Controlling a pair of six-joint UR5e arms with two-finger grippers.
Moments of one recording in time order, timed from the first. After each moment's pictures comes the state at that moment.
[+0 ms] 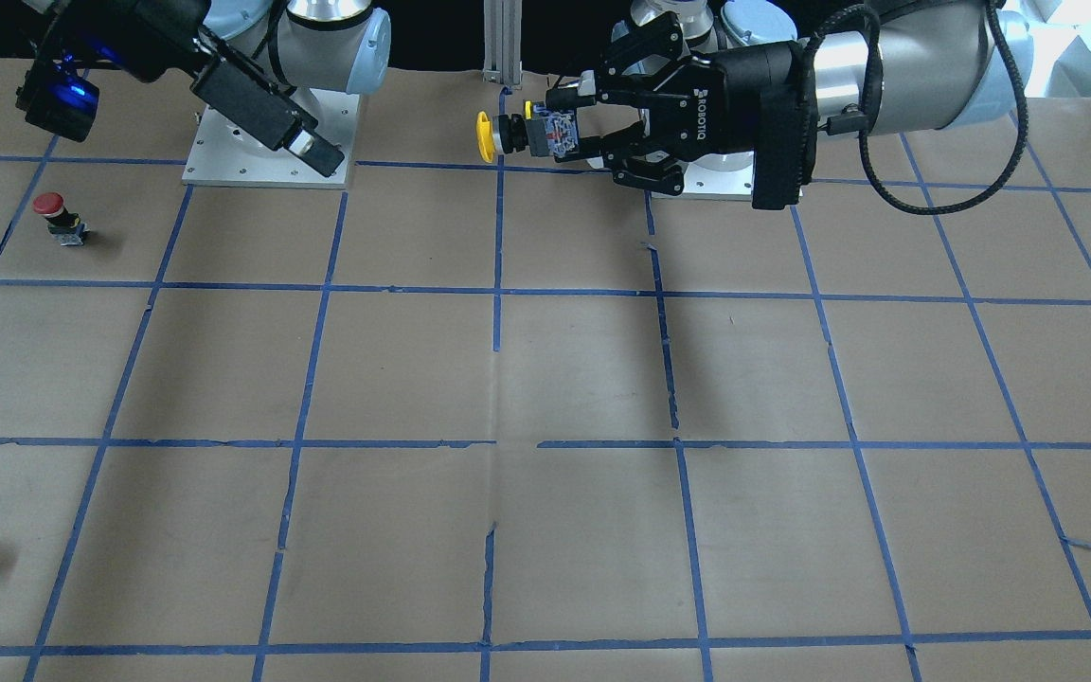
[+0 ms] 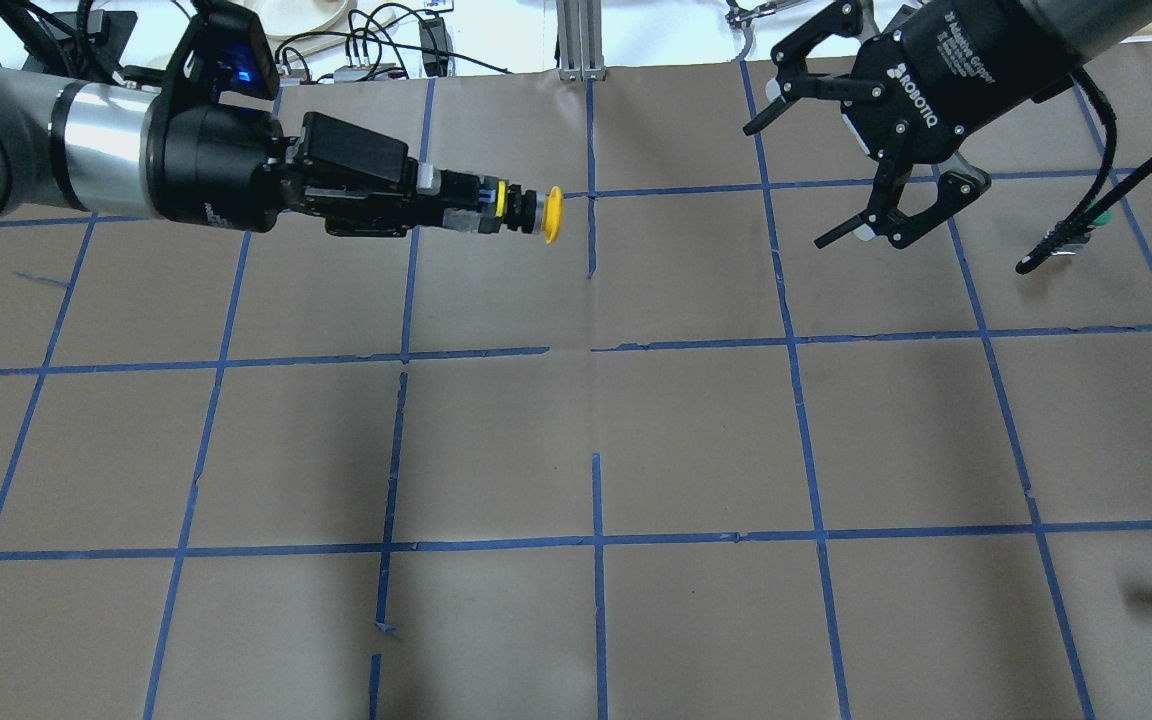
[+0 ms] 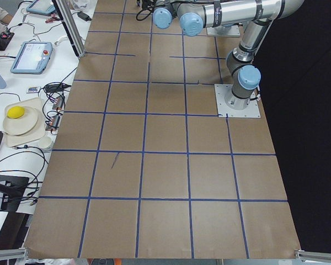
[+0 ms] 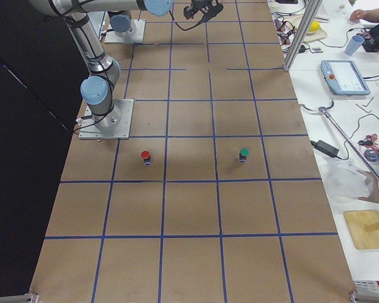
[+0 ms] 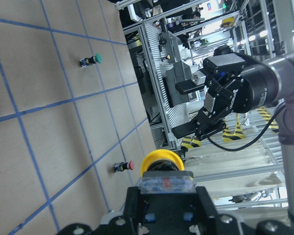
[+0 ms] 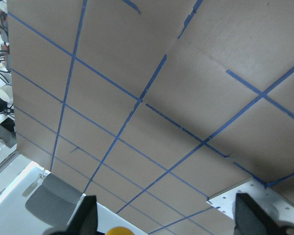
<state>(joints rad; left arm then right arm) -1.42 -1.52 -1.72 -2.13 0.21 0.92 1.44 -1.69 1.56 -1.41 -0.83 0.86</state>
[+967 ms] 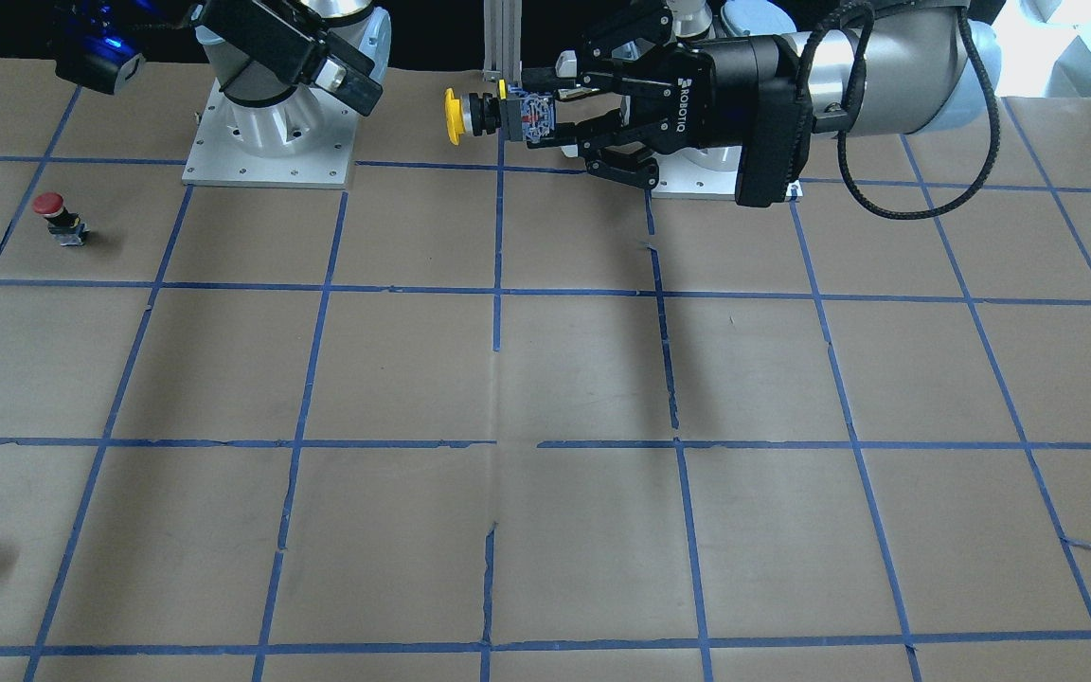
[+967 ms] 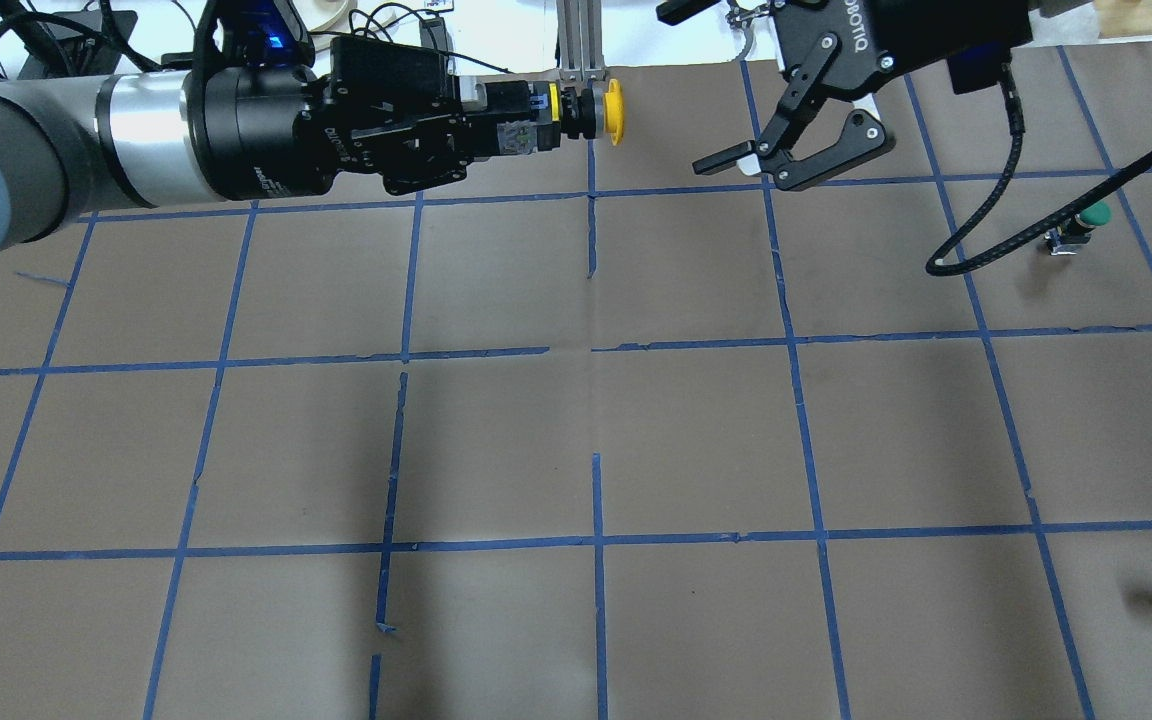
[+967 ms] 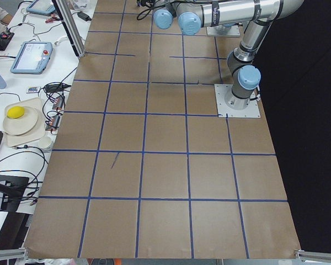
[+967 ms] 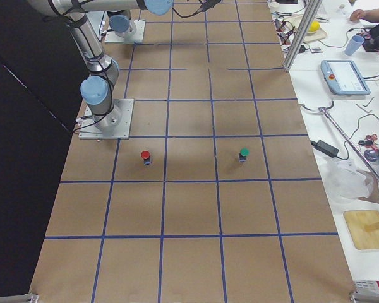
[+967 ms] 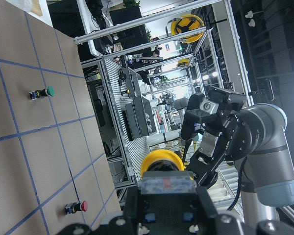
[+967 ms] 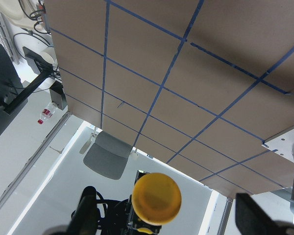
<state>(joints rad) -1.44 -1.52 -1.73 -2.13 0.08 0.92 1.49 -1.66 1.57 -1.53 -0.61 1.07</state>
